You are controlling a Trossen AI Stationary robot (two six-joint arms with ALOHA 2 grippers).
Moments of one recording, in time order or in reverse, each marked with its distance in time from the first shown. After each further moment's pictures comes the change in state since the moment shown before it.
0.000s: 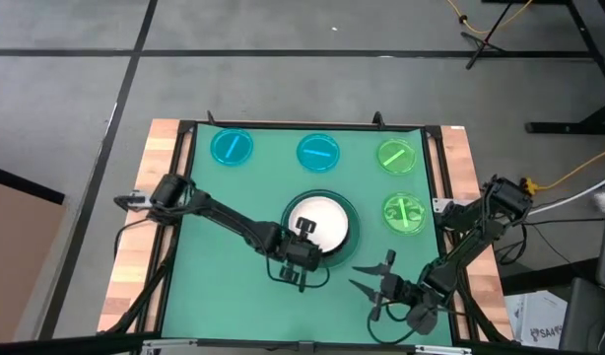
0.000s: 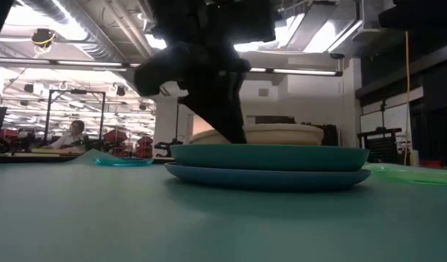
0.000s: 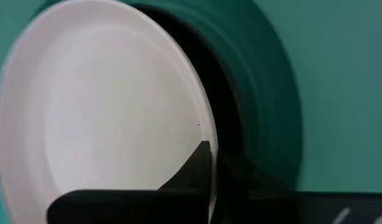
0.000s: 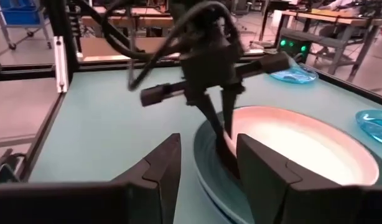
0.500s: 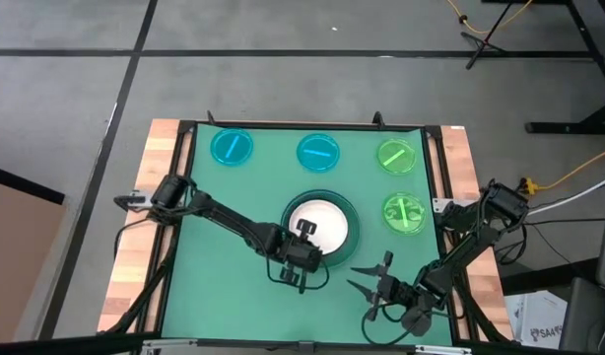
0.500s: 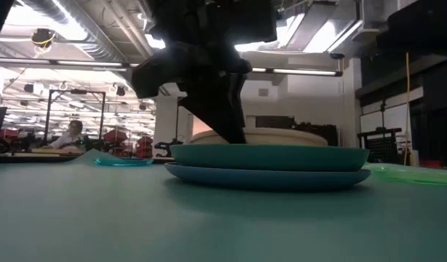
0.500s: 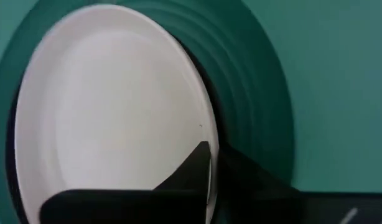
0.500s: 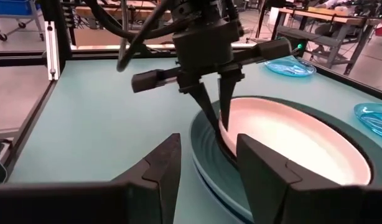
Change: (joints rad) left arm 0.002 0.010 0.000 0.011 0.000 0.000; right arm -0.010 0.056 0.000 0.005 0.002 0.029
